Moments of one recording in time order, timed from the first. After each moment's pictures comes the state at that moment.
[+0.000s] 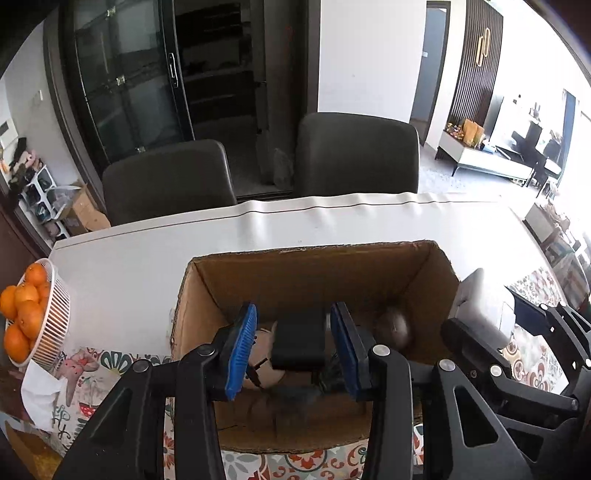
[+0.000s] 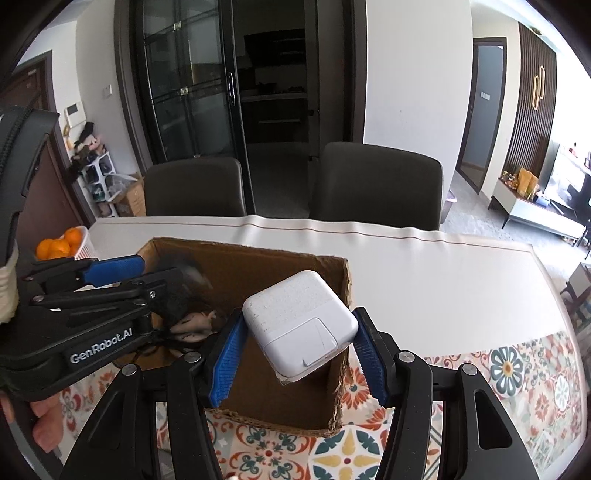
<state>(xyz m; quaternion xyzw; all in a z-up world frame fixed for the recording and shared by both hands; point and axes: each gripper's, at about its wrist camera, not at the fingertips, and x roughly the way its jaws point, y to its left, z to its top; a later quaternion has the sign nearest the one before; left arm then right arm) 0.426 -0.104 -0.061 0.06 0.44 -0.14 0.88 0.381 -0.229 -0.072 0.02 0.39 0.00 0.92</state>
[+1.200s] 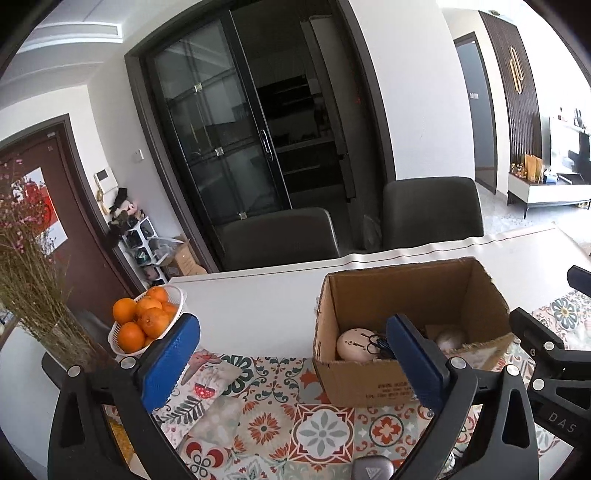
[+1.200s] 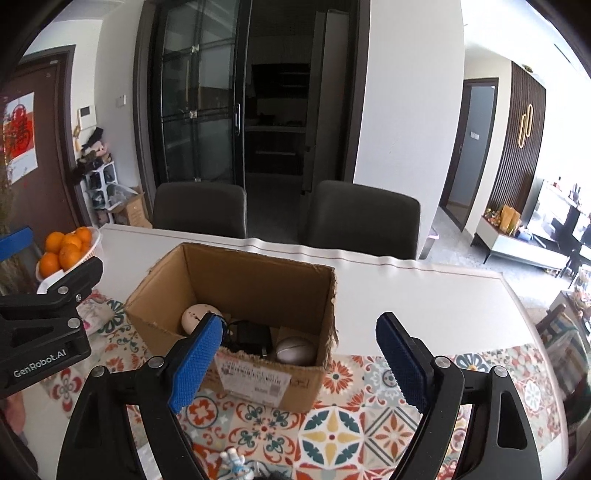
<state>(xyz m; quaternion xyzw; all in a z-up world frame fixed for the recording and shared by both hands) 0.296 -0.053 -0.002 0.12 0.28 0.03 0.95 0.295 -0.211 -0.030 -0.03 0.32 -0.02 0.95</state>
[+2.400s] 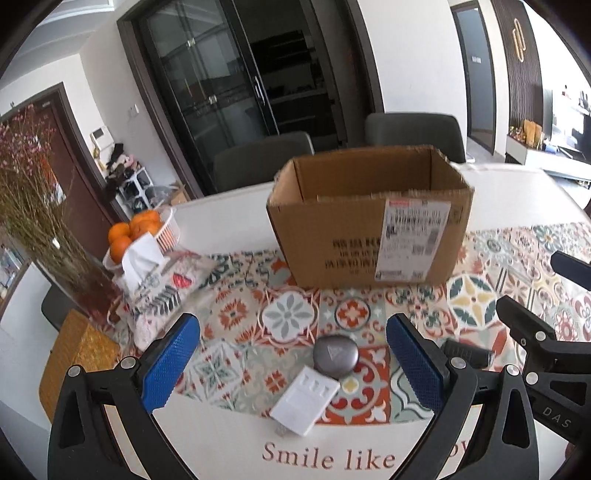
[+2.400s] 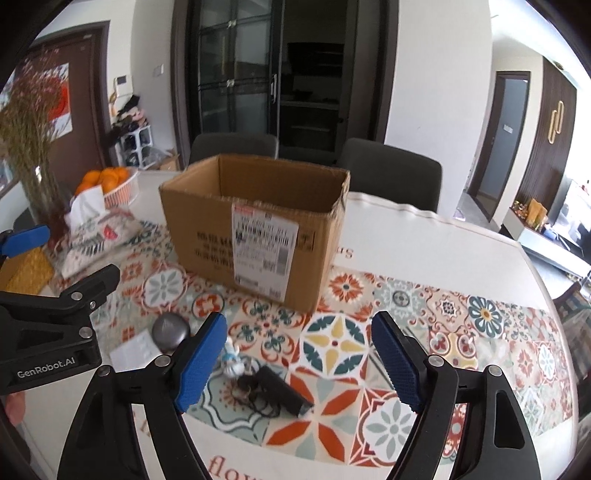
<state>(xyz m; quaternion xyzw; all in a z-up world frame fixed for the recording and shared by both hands) 0.197 -0.083 -0.086 0.12 0.38 0.04 0.92 0.205 -0.235 -0.105 -0.05 0.36 0.05 0.93</state>
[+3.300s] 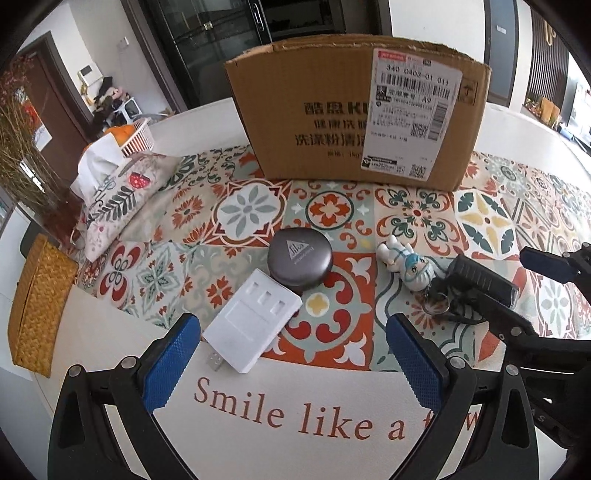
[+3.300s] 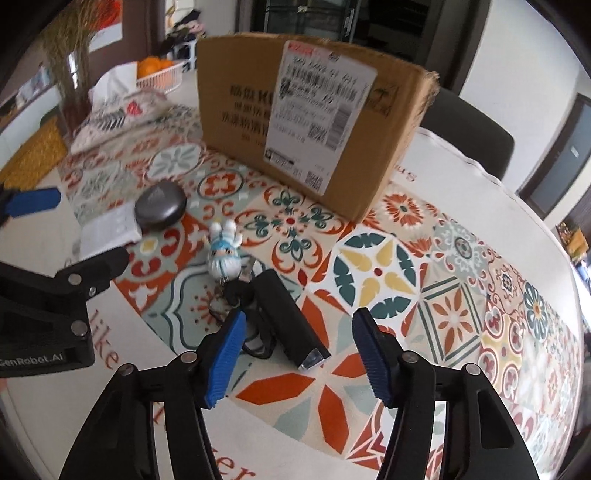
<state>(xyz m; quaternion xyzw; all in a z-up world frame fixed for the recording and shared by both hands) 0.198 -0.097 -0.181 0.08 0.50 0.05 0.86 0.222 -0.230 -0.207 -0.15 0.47 0.15 0.86</state>
